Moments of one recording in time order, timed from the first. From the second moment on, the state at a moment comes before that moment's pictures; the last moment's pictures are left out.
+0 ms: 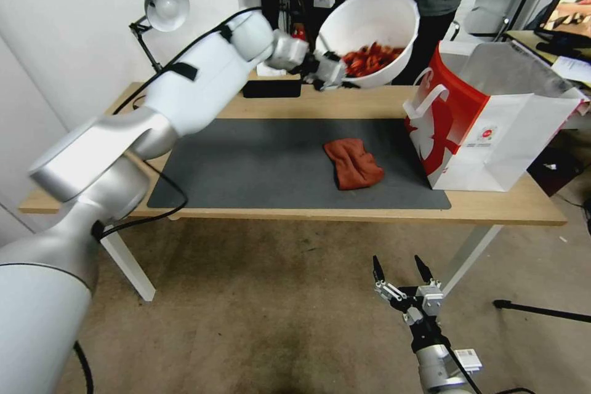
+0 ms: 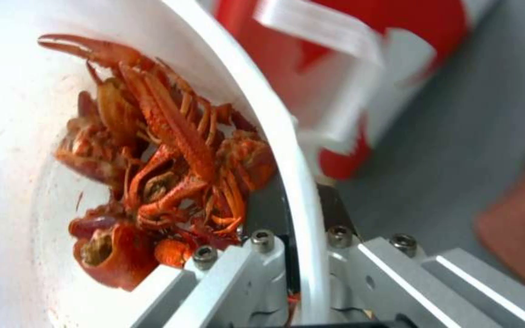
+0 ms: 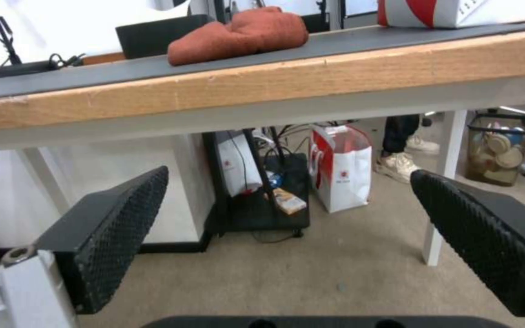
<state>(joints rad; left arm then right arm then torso) -0.39 -1.44 0.52 -0.75 -0.04 -0.46 0.92 -1.71 1.21 0.37 1.87 0.34 0.42 0.12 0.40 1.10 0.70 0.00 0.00</state>
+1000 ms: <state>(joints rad) -0.54 -1.61 0.87 -0.80 -0.29 -0.43 0.75 -1.75 1.24 0.38 1.85 0.34 0.45 0.11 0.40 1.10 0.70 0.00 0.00</state>
